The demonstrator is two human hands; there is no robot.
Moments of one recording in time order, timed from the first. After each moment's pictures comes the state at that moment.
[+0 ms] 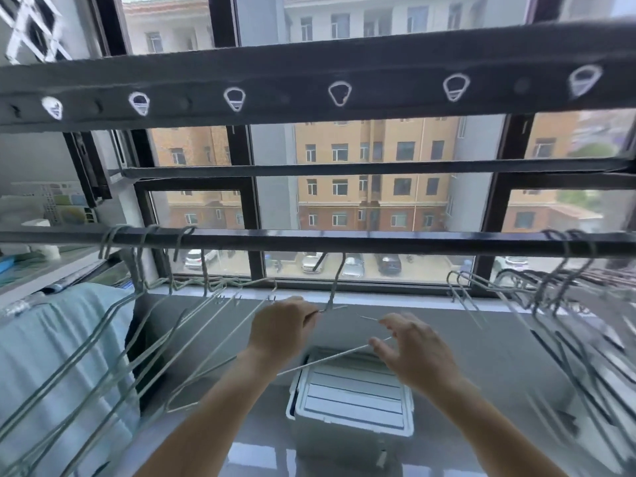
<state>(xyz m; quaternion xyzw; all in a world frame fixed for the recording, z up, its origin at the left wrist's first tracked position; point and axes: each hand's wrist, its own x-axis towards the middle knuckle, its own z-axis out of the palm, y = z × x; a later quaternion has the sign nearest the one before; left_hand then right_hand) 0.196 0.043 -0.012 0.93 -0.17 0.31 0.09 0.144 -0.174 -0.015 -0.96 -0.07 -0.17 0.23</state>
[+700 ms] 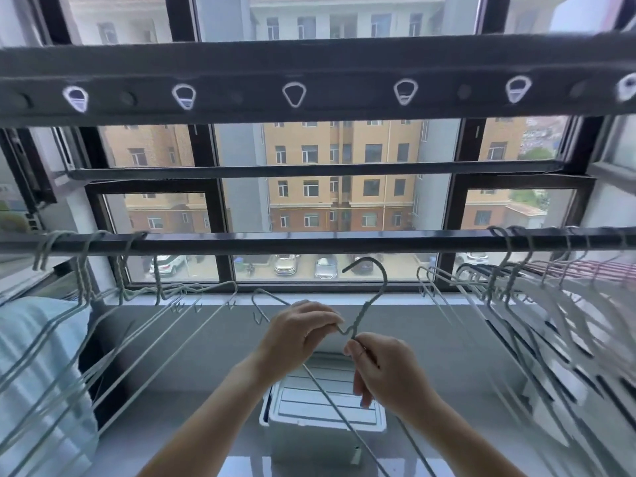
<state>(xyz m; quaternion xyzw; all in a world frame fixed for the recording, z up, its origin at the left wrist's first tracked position) 0.195 -0.006 -0.017 0.78 -0.44 0.28 0.34 0.103 -0.174 -0.012 -0.90 -0.11 -0.13 0.41</state>
